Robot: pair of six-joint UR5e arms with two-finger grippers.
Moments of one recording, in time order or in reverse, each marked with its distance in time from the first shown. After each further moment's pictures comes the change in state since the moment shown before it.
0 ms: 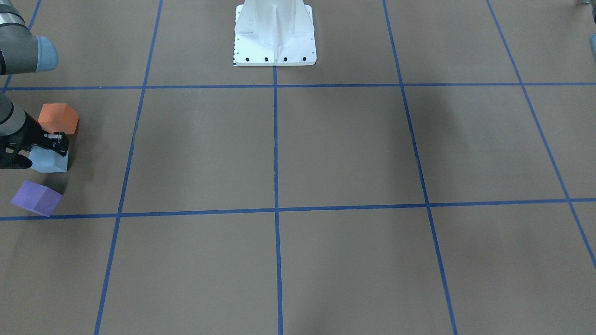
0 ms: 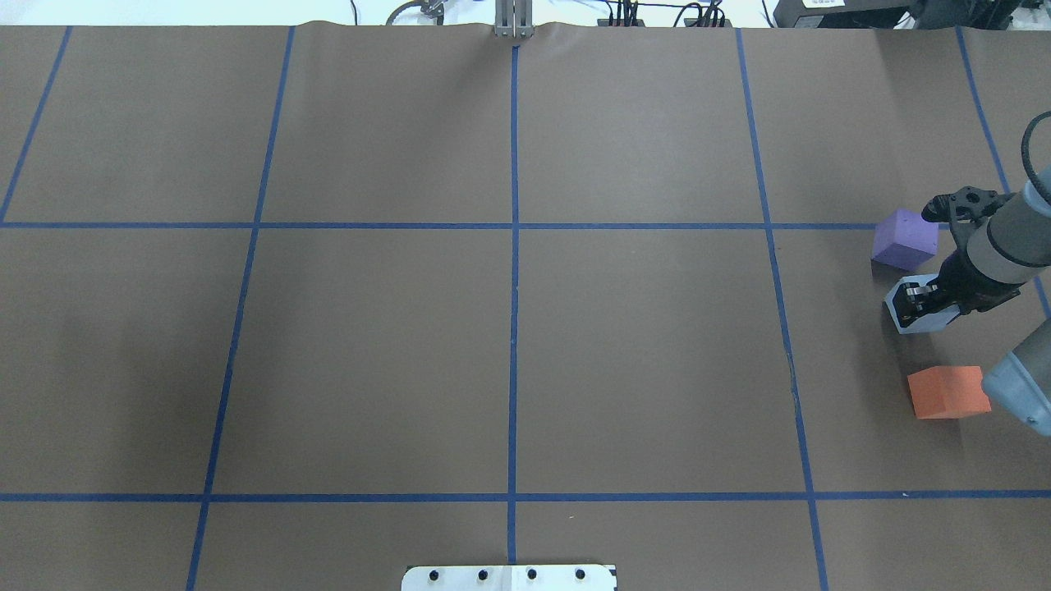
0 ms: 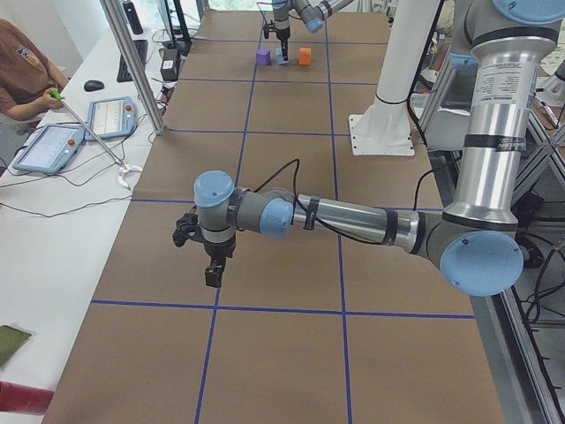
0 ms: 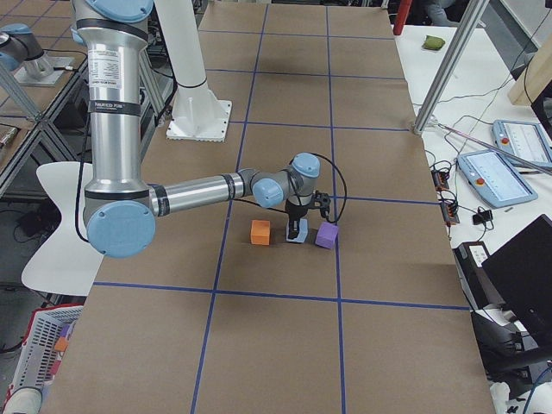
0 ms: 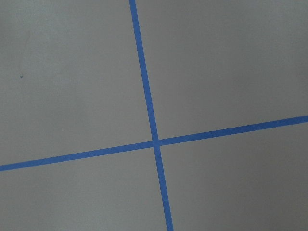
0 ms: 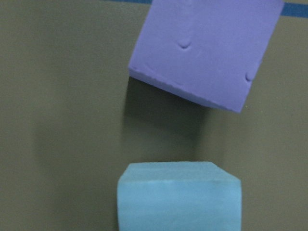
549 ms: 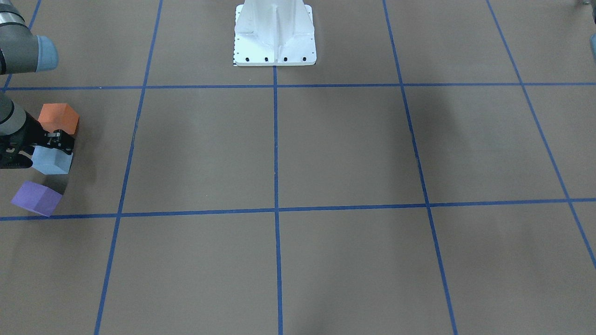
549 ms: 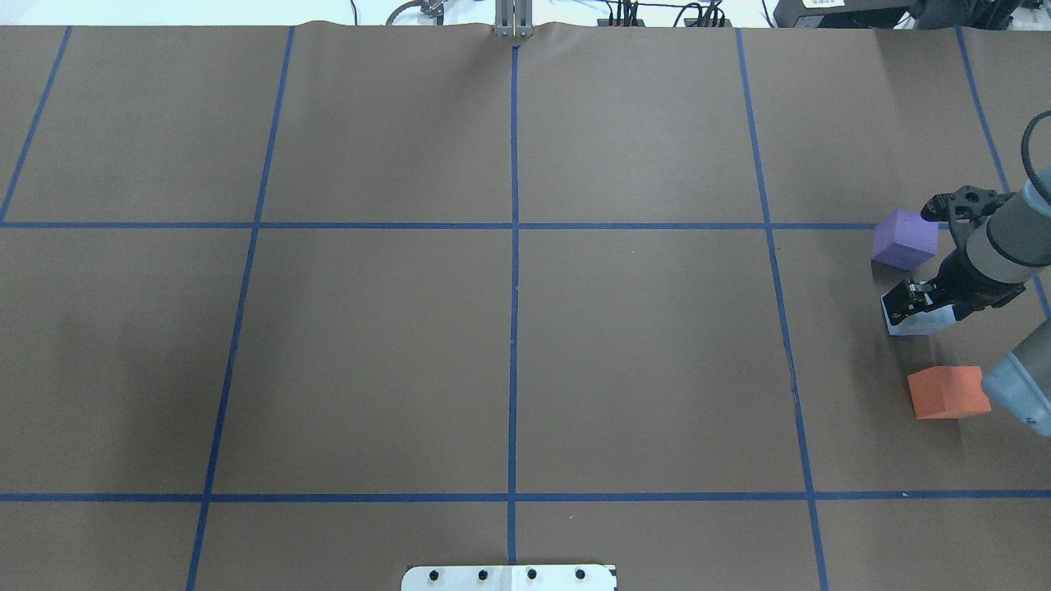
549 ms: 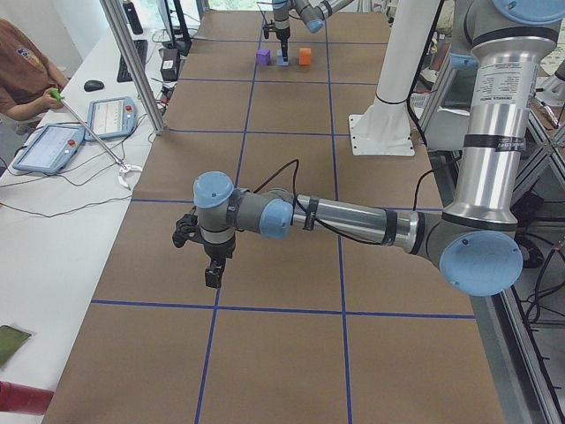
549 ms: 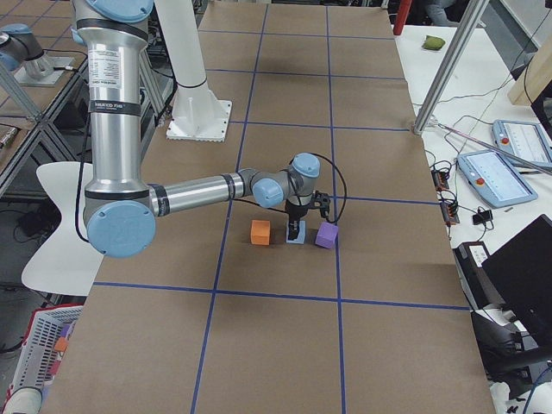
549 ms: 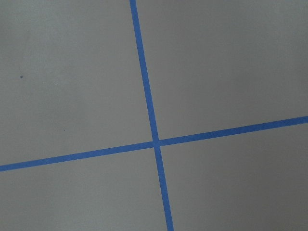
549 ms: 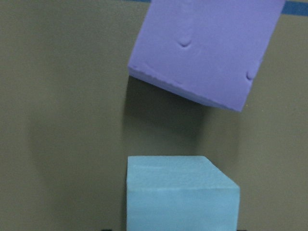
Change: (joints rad) left arm 0.000 -0.002 0.005 0.000 0.000 0.000; right arm 0.001 0.000 0.017 0.001 -0.002 0.003
